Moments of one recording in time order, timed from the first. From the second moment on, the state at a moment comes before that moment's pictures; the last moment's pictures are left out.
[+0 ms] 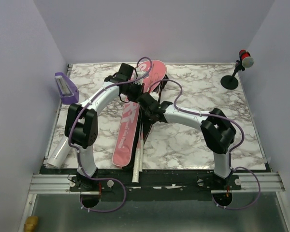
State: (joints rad) left arm -0.39 1.90 1.58 -0.65 0.55 -0.06; right arm 0.88 1.97 1.45 -0.43 0.20 0.84
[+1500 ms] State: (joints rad) left arm -0.41 1.84 1.54 -0.66 0.67 -0.11; right arm 0.56 1.64 0.83 0.23 -0.20 1.04
